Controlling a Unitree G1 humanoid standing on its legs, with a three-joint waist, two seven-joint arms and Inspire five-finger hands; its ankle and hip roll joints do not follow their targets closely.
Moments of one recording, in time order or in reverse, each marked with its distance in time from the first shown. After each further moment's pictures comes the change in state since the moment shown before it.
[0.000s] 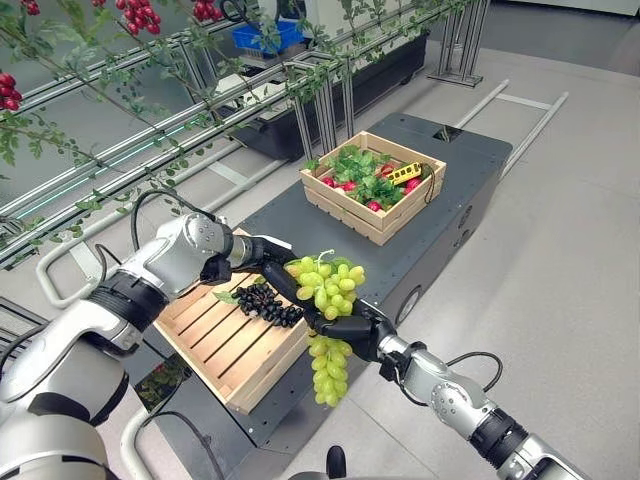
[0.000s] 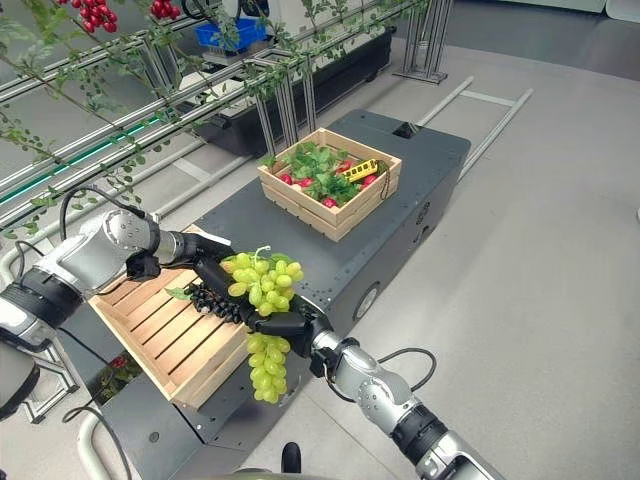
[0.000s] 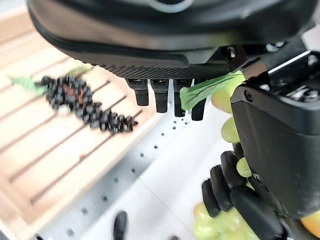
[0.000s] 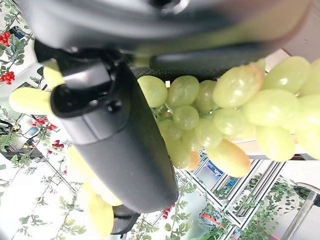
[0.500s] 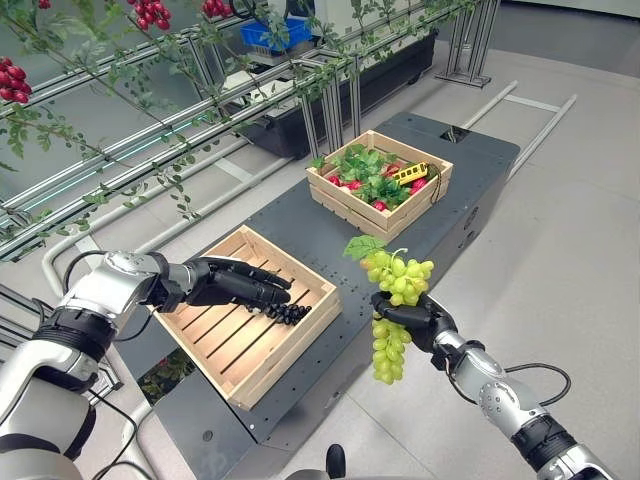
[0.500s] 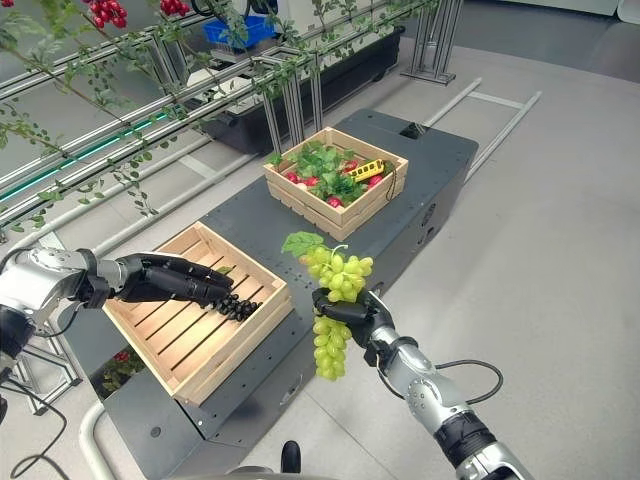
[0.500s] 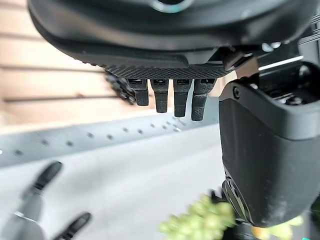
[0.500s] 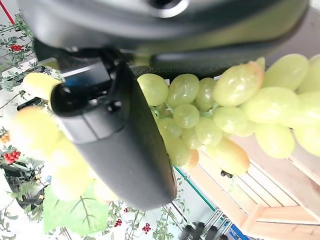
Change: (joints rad) left arm 0.202 0.085 0.200 0.146 -0.414 0.087 0.025; right arm 0.078 -0.104 -0.191 0.063 -0.030 -0.048 -0.028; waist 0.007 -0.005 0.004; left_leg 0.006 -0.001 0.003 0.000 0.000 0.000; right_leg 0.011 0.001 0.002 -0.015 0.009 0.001
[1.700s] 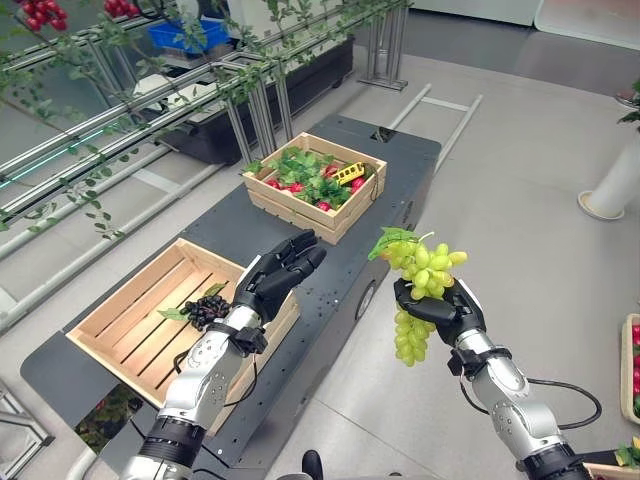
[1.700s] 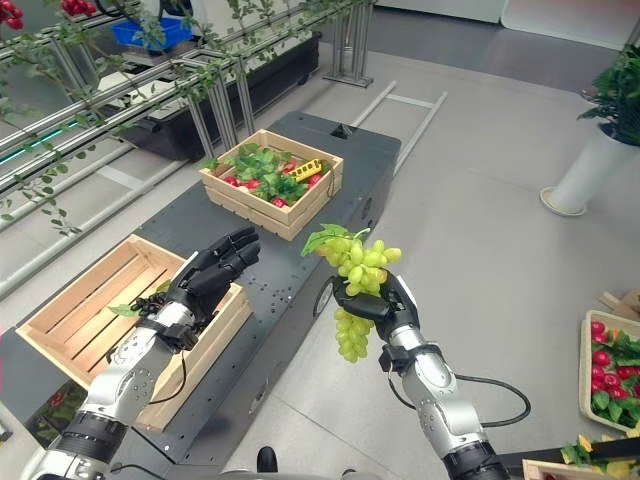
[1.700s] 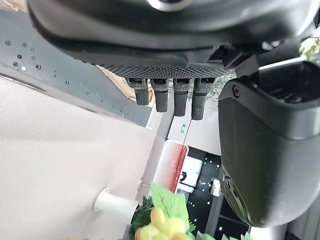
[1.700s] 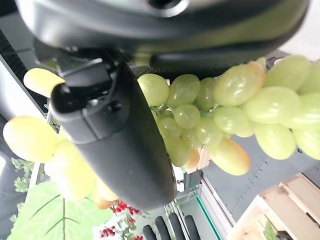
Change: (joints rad) left arm 0.561 -0.544 0.368 -0.412 -0.167 -0.392 0.706; right arm 0.202 0.025 -0.223 -0.221 -0.314 -0.115 -0.008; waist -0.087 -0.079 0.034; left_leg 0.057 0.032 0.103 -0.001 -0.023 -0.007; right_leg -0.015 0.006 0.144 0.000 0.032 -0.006
